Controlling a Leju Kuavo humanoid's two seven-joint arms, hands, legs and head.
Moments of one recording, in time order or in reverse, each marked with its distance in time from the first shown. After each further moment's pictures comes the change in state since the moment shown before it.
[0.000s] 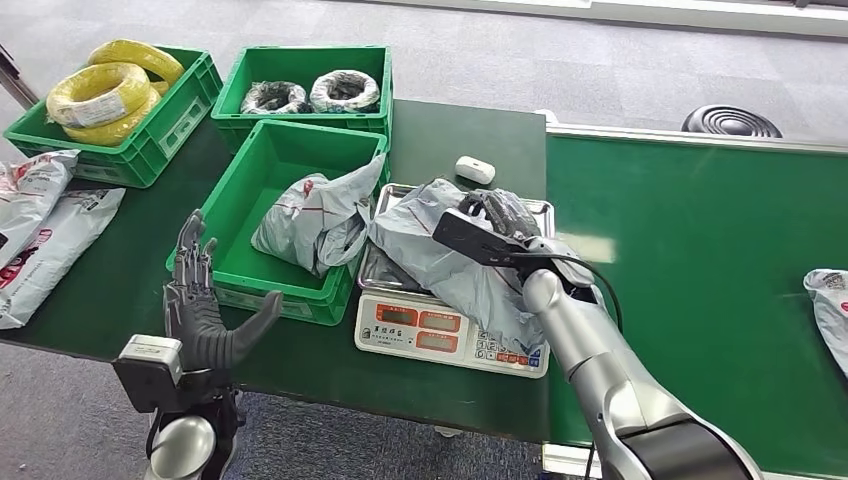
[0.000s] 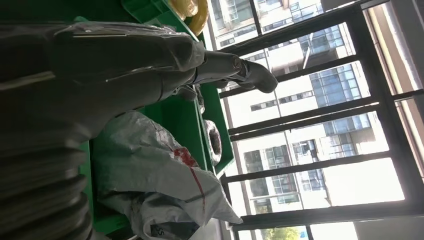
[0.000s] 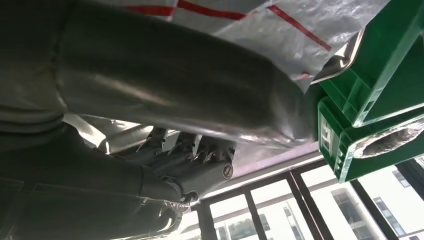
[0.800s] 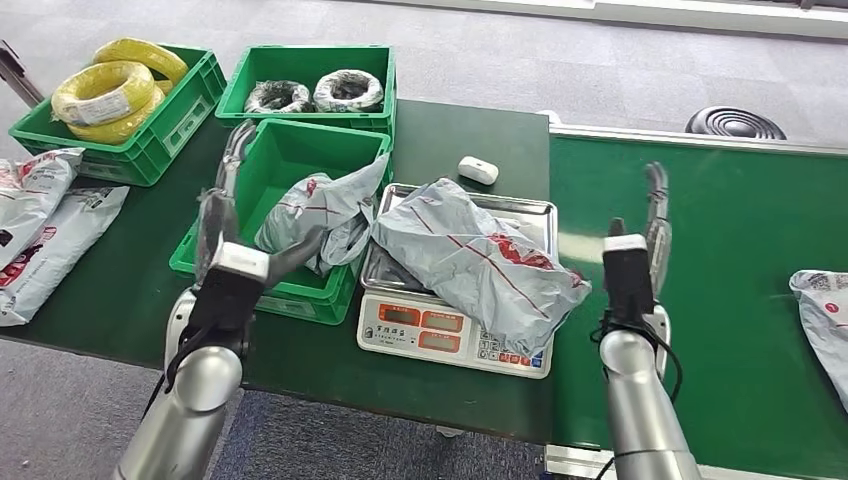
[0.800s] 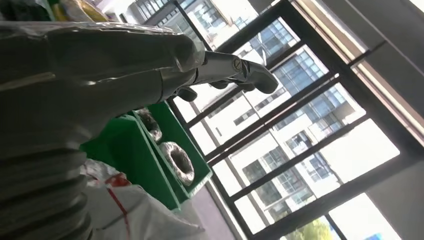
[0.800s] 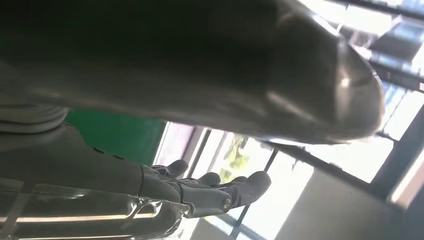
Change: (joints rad) left arm -0.351 0.035 -0.161 0.070 -0.361 -0.027 0.308; right arm 0.444 -0.075 -0.265 -0.611 -0.479 -0.395 -0.183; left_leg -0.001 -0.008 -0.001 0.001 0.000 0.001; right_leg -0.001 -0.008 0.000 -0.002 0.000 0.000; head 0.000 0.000
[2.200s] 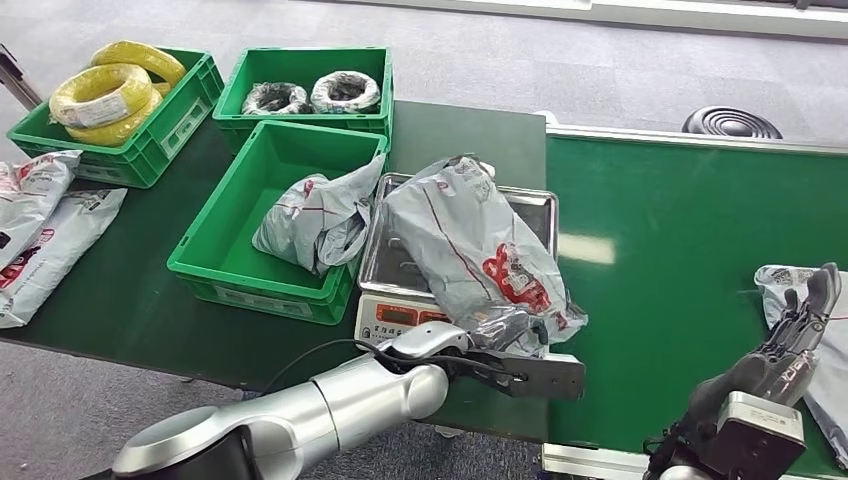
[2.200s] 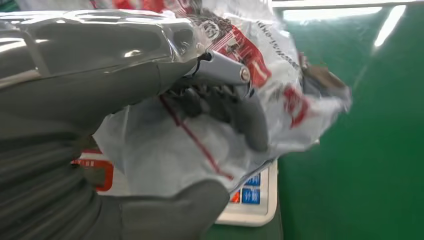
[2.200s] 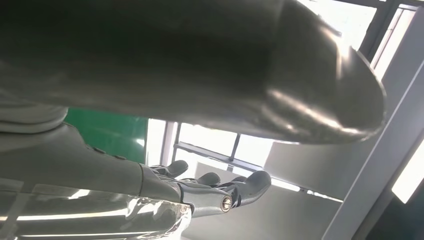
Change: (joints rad) left arm -0.490 -0.323 -0.921 1.004 0.323 -0.318 0.294; right arm 0.460 0.130 -0.097 -0.676 -0.014 -0.027 -0.010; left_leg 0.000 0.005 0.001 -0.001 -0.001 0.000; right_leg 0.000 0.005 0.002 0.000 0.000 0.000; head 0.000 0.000
